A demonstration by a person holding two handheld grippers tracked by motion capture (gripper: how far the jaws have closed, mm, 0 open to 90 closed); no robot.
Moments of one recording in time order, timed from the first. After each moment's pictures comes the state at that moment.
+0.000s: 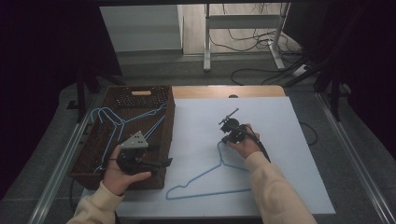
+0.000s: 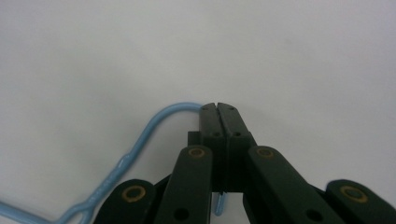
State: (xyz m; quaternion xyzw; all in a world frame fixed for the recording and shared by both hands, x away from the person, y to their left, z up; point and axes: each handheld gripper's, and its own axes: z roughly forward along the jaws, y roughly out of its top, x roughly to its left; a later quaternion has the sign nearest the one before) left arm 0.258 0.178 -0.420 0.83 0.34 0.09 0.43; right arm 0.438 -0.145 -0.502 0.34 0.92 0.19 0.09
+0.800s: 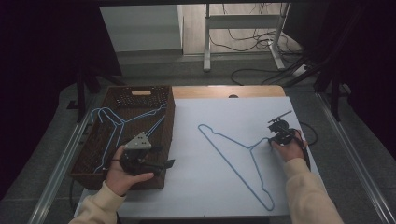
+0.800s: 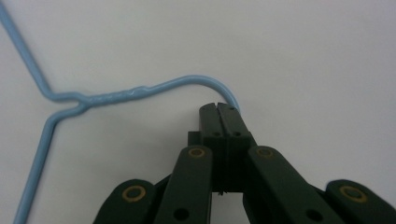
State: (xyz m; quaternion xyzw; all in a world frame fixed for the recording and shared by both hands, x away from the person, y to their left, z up) left arm 0.259 0.173 -0.422 0.83 0.34 0.09 0.43; right arm 0.429 -0.294 -0.492 0.50 0.84 0.15 0.14
